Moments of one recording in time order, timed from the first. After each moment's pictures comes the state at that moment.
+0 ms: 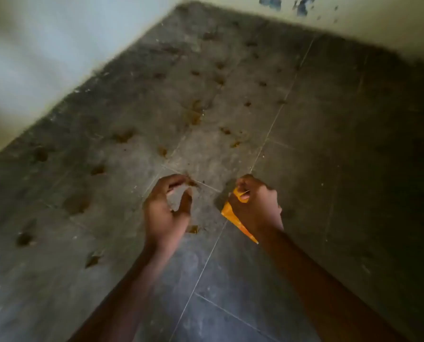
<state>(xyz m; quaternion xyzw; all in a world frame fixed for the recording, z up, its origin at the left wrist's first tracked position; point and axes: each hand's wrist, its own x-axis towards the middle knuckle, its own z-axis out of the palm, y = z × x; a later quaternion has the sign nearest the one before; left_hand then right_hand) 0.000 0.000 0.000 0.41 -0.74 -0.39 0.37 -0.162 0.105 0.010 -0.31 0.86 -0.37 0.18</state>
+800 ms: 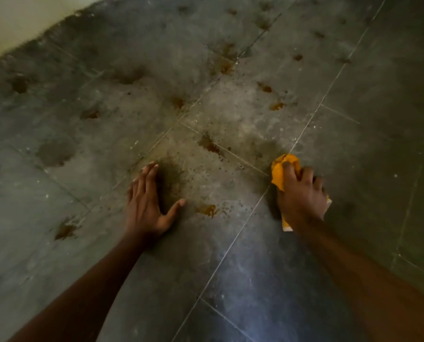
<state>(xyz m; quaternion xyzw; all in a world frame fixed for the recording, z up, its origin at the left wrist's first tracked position) 0.093 -0.066 -0.234 0.47 -0.84 -0.23 0.14 -0.208 0.088 -0.214 -0.39 0.92 -0.02 0.02</state>
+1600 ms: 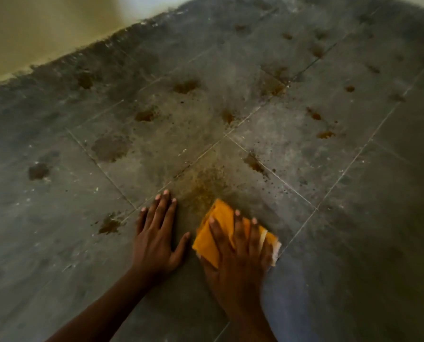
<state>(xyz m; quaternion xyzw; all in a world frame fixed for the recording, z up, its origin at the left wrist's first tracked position) 0.178 -0.043 -0.251 0.50 -0.85 -0.14 0.07 0.007 0.080 -0.247 -0.55 0.83 -0.09 0.03</state>
